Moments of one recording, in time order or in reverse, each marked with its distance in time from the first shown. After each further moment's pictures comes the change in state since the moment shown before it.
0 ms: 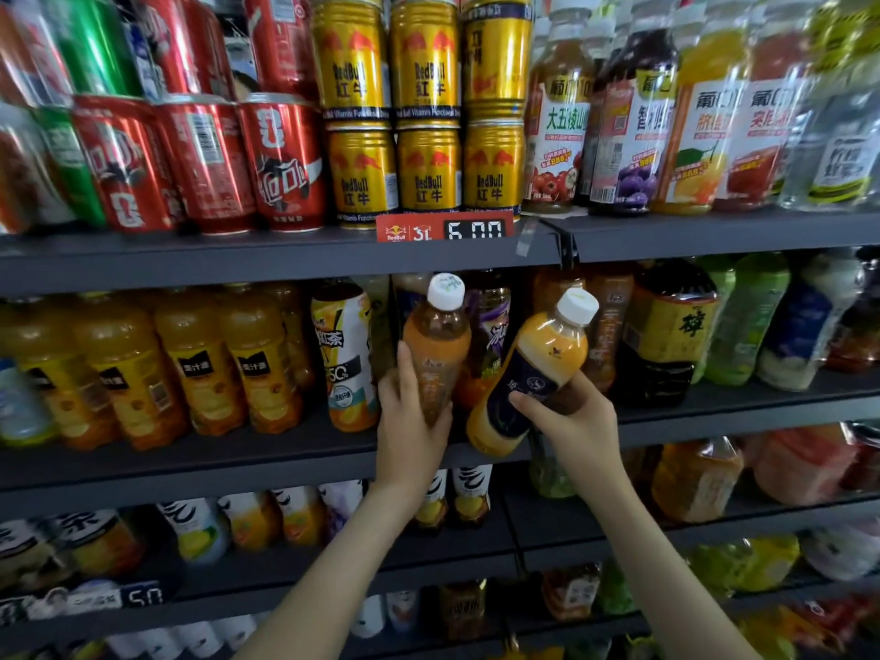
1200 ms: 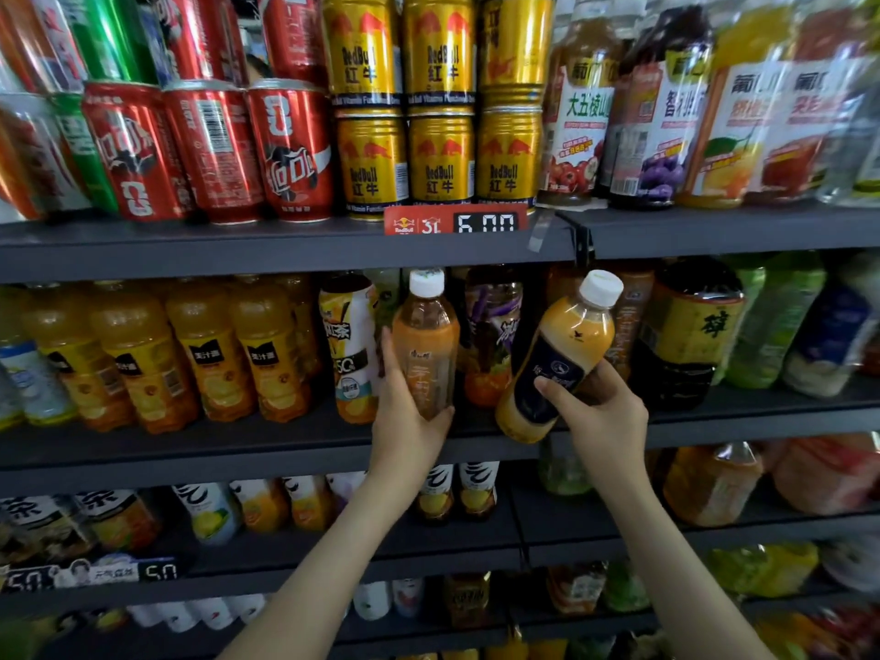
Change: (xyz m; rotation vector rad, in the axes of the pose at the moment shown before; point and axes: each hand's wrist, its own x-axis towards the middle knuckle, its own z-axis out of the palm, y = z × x) left_hand 0.007 0.002 -0.013 -0.202 -0.106 -0.268; right_hand 0.009 -0.001 -0.009 -0.103 0.103 -0.005
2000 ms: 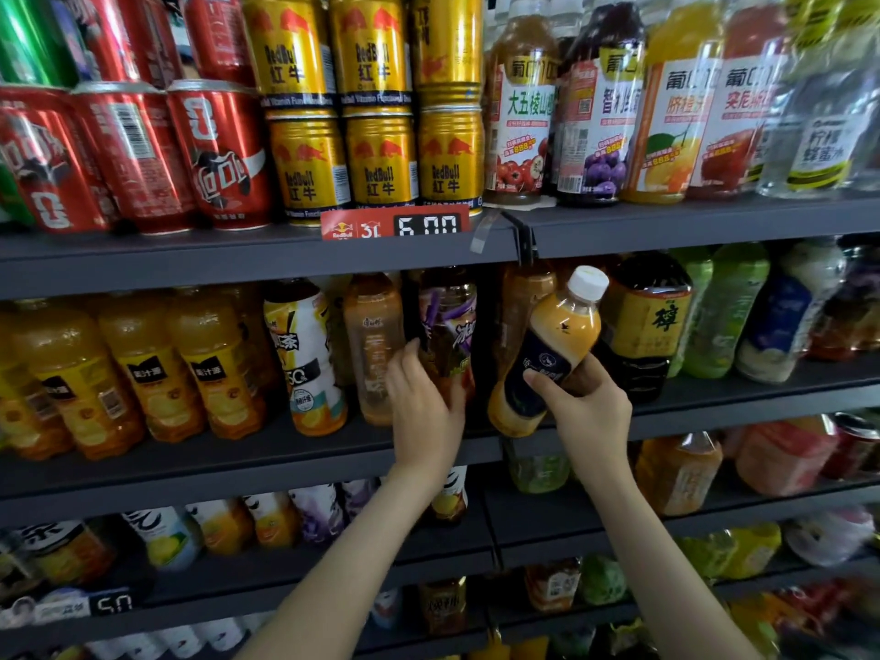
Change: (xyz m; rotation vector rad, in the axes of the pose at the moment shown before) left_hand 0.010 0.019 0.073 0.249 0.217 0.208; right_hand 0.020 0.013 -0.024 -0.004 0.074 0.023
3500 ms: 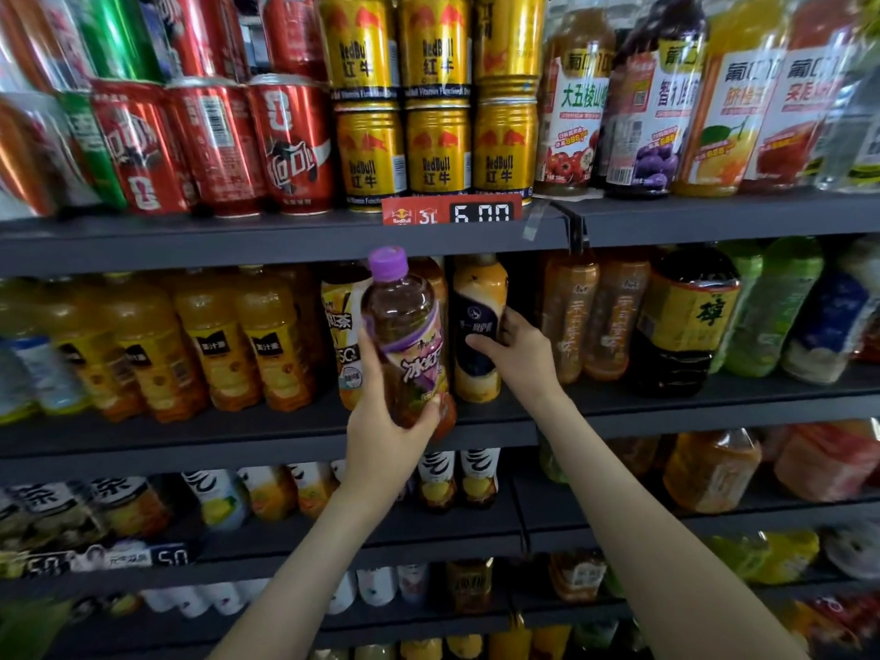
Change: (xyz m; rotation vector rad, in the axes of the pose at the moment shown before) left_hand -0.021 -0.037 -0.097 -0.294 -0.113 -0.040; right_hand 0.025 -0.012 0.095 -0.225 -0.368 -0.030
